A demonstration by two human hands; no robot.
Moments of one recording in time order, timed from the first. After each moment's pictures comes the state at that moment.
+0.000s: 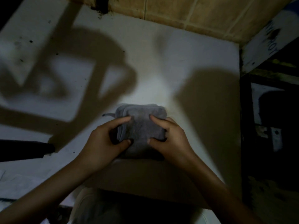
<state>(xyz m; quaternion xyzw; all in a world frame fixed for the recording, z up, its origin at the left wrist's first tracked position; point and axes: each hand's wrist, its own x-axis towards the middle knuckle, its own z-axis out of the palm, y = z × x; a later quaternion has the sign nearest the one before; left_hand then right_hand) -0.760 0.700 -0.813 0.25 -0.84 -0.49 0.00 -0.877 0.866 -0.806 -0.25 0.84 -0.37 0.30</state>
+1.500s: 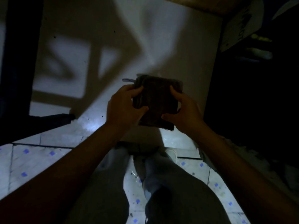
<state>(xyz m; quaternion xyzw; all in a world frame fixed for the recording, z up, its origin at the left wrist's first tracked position) -0.818 0.743 -0.671 0.30 -0.84 -0.44 -0.08 -0.907 0.894 -0.655 -0.11 0.87 -0.29 0.40</state>
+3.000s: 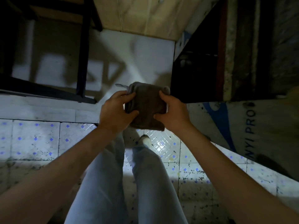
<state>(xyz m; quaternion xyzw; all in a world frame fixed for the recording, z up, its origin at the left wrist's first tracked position) -0.715 0.811 -0.330 0.25 -0.88 -0.39 -0.08 -0.804 0.970 -0.311 -0.12 0.90 -0.25 0.35</state>
